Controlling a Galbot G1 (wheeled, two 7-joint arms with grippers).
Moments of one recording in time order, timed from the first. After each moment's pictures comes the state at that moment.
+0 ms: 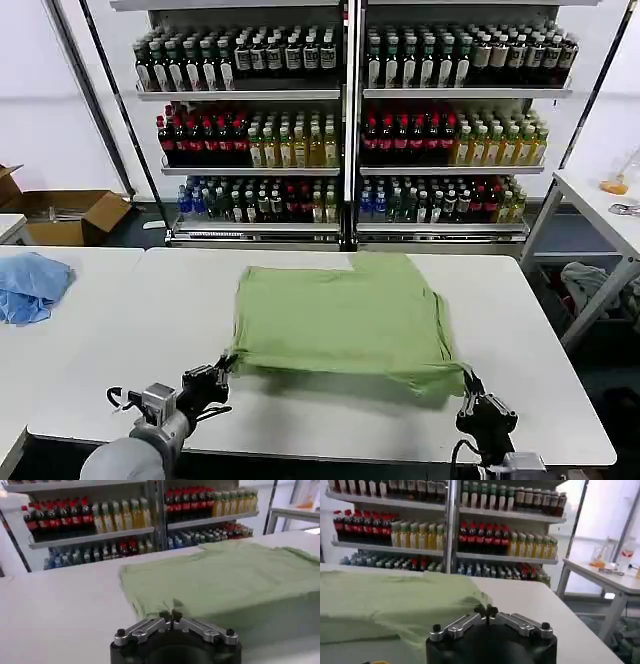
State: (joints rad) left arm 1.37 -0.97 -0.38 -2.08 -0.48 0.53 -0.09; right arm -1.58 1.25 0.51 2.20 0.19 -0.36 0.23
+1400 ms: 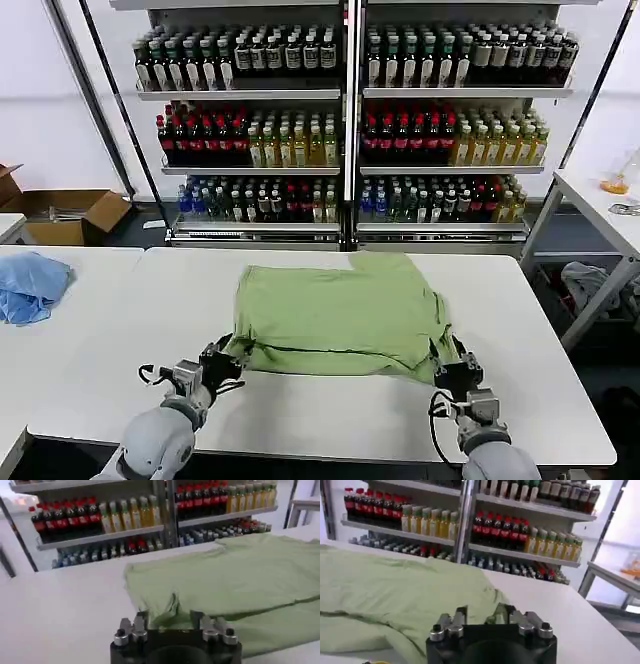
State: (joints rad) left arm 1.22 -1.05 -0.30 -1.89 -0.42 0.48 -0.11; right arm -1.49 1.24 0.49 2.05 0.18 -0.36 0.20
